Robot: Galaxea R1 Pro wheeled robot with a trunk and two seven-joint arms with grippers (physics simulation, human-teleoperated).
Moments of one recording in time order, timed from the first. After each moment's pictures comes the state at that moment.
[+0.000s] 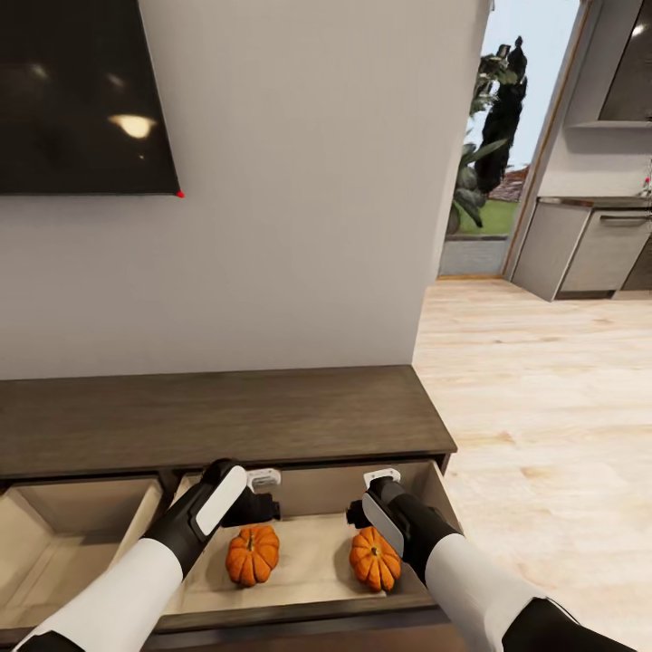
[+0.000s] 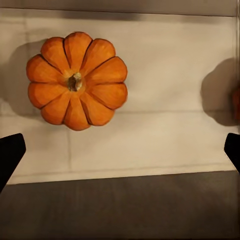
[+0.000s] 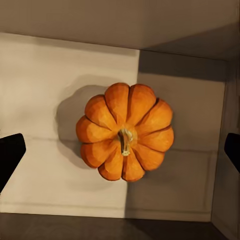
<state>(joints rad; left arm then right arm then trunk) -0.71 0.00 -0.38 -0.74 0.82 0.95 0.48 -0.77 0.15 0.55 -0.48 -0.51 0.67 -0.35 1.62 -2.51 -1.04</state>
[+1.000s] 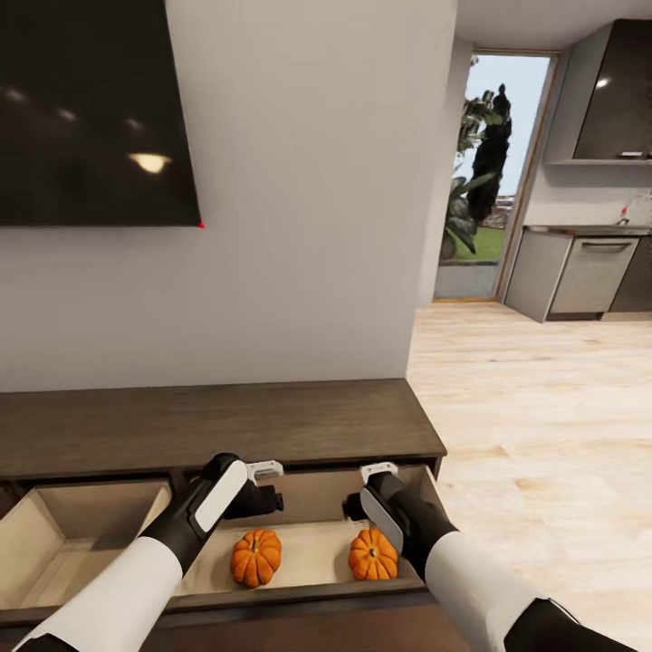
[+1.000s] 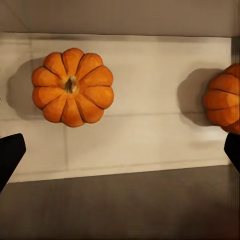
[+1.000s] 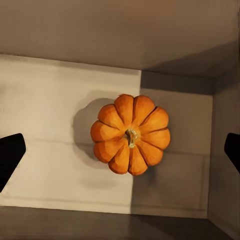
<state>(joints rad) -0.71 0.00 -0.37 -0.80 0.83 0.95 0.48 -0.77 0.14 0.55 -0.53 -0.51 0.67 -0.35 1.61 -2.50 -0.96</state>
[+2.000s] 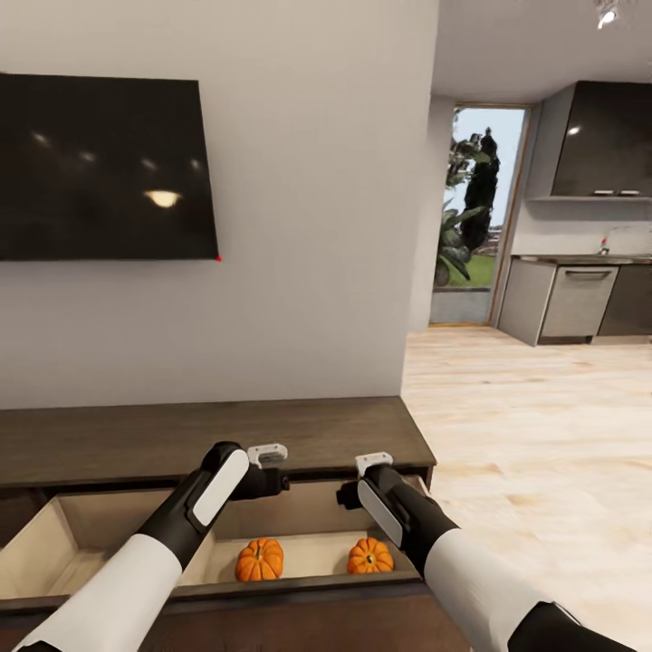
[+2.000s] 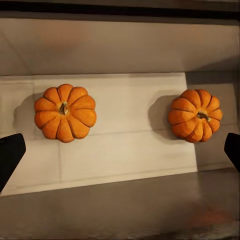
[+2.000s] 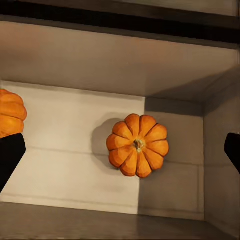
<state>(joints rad) -0.70 0.00 -0.37 -0.92 0.82 0.95 0.49 -0.77 0.14 0.55 -0.60 -0.52 0.67 -0.35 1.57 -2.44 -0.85</state>
